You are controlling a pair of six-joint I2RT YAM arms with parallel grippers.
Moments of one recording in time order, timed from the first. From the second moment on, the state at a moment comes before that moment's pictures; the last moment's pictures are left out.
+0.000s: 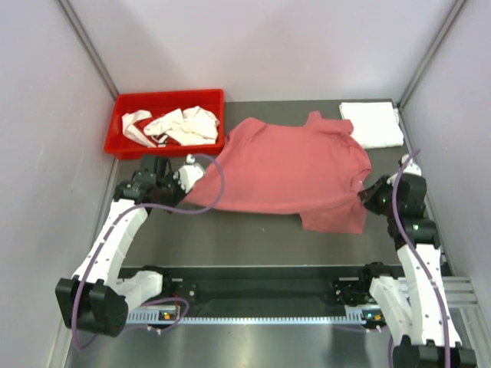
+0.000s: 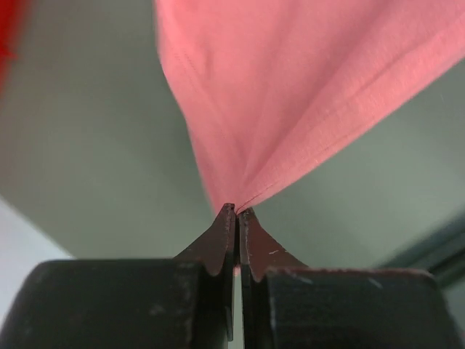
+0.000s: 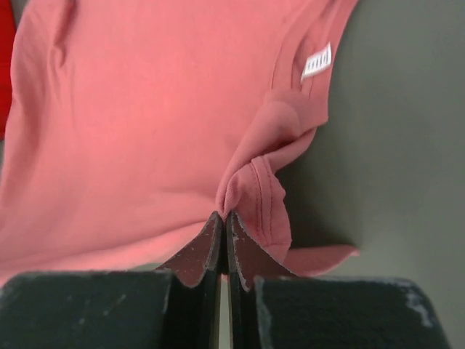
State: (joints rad) left arm -0.15 1.09 0.98 -0.83 0.18 0.67; right arm -0.08 0.70 0.74 -0.61 -0.12 0.47
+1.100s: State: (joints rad) left arm -0.16 1.62 1.09 -0.66 0.09 0.53; right arm -0.08 1.24 0.68 -0.21 -0.16 0.46
